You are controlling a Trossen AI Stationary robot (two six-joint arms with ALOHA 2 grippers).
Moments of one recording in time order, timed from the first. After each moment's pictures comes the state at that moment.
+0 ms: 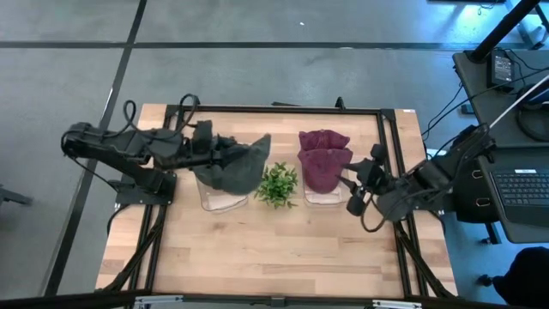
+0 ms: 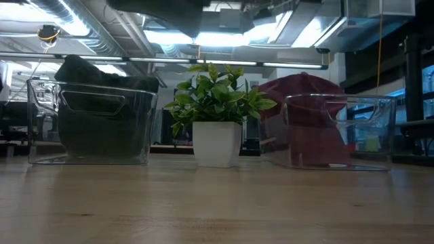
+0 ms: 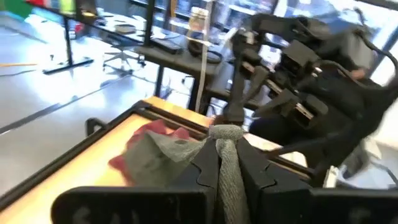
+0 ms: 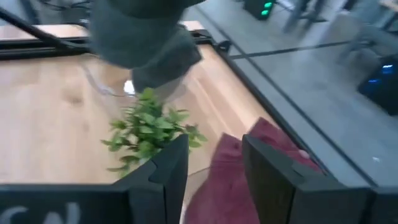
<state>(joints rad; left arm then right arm) -0.24 1.08 1.28 -0.36 -0.51 -0.37 0.61 1.15 1.29 -0.98 0.98 0.58</state>
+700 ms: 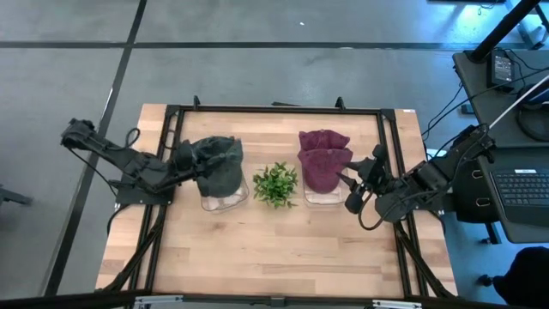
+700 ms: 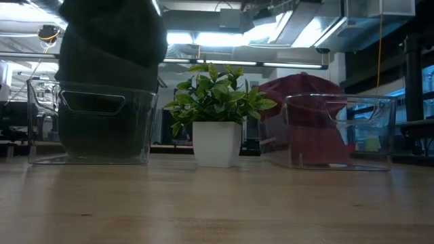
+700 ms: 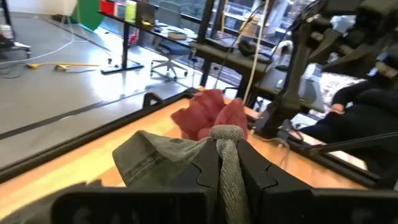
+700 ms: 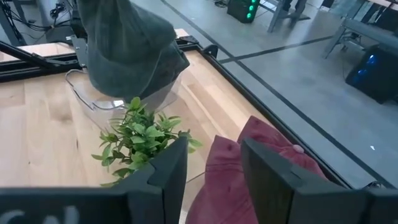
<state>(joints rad) -0.45 0.74 0.68 -0.12 -0.92 -0.46 0.61 1.14 1.25 -0.98 1.03 0.68</state>
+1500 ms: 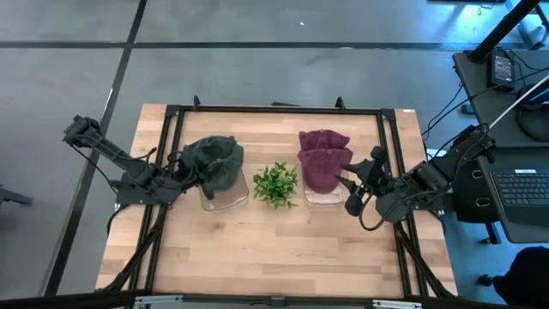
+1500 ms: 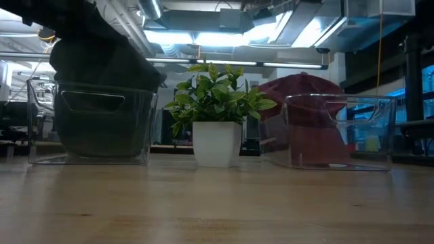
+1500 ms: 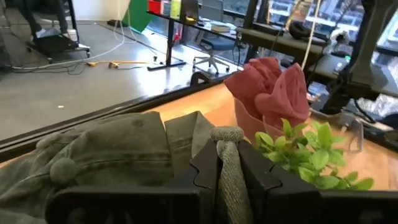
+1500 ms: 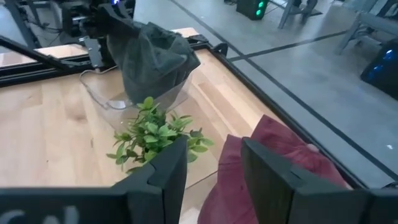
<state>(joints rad) -0.52 0.75 0.41 -0.06 -1.15 -0.60 0.61 1.14 1.25 -0.94 0.99 0.67</state>
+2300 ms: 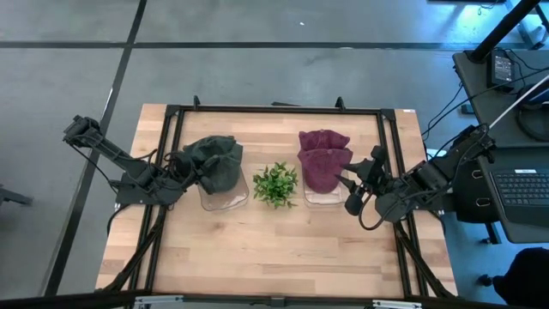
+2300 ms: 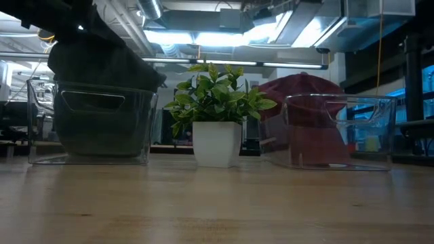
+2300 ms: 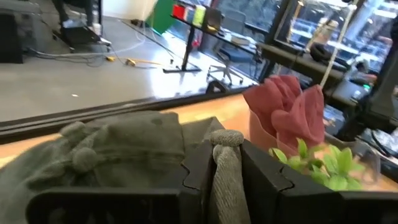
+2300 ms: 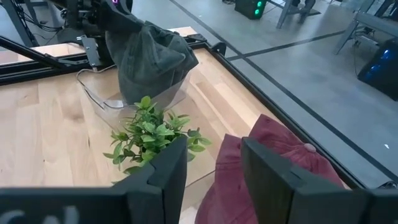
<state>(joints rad) -0.52 0.75 0.41 -0.12 -1.25 -0.77 0.60 1.14 1.25 -0.95 0.99 0.67</state>
